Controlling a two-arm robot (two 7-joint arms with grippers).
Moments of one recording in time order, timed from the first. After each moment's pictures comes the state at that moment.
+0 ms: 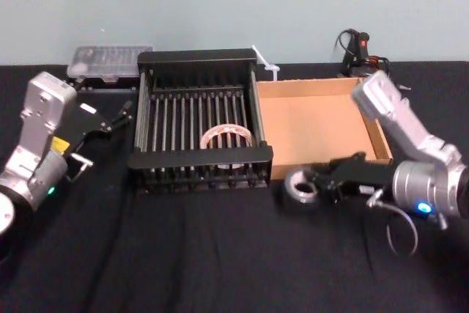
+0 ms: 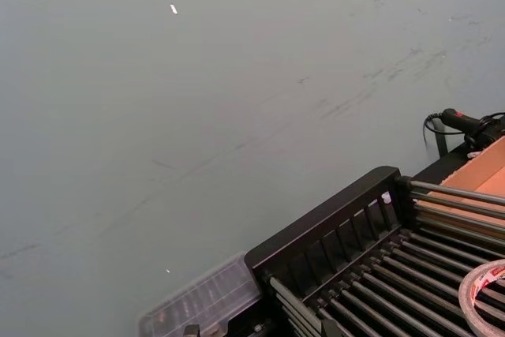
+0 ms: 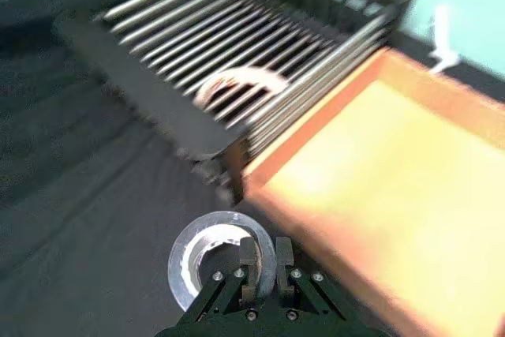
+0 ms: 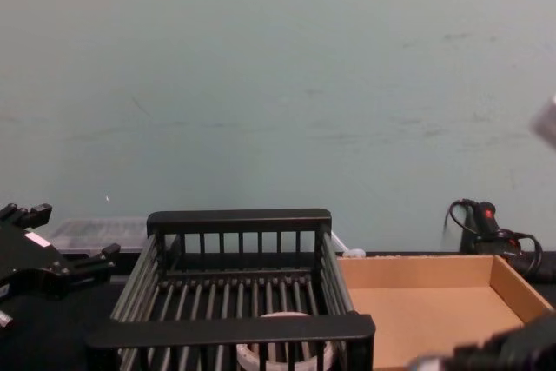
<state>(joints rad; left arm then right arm) -0.20 0.60 0.45 -1.41 -0.25 -0.12 0.03 0.24 0.62 -0.48 -1.67 0.41 0.57 0.45</state>
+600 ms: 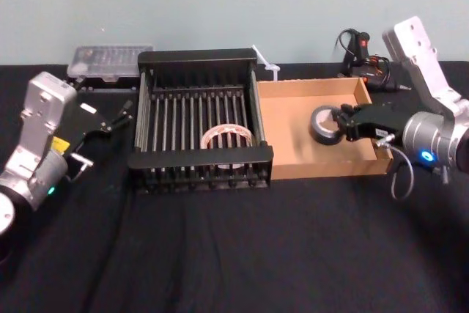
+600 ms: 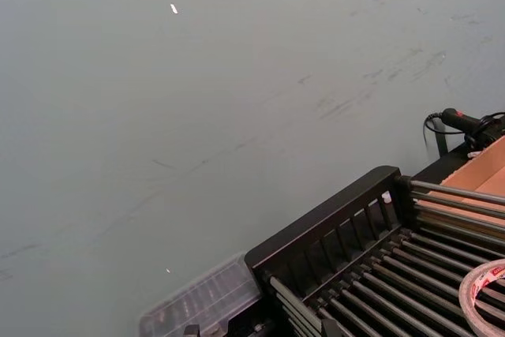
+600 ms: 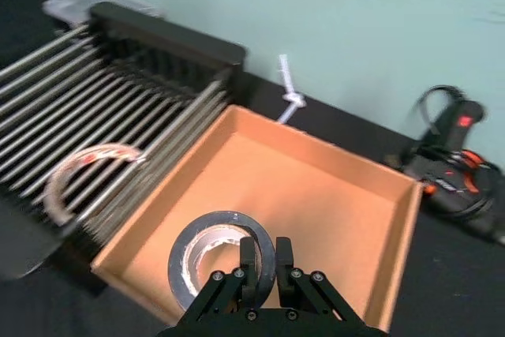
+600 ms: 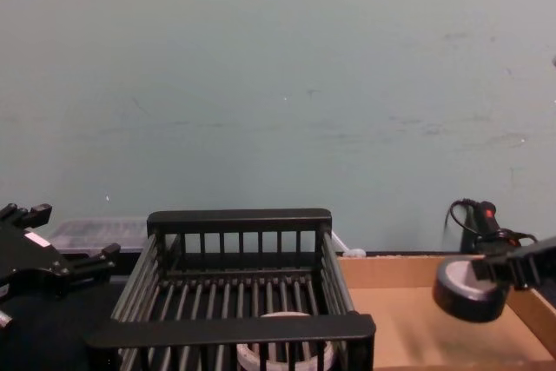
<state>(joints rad) -0.20 0.60 0.45 -1.41 -0.25 -0.12 0.03 0.33 0.51 -0.39 -1.56 0.40 0.58 0.29</state>
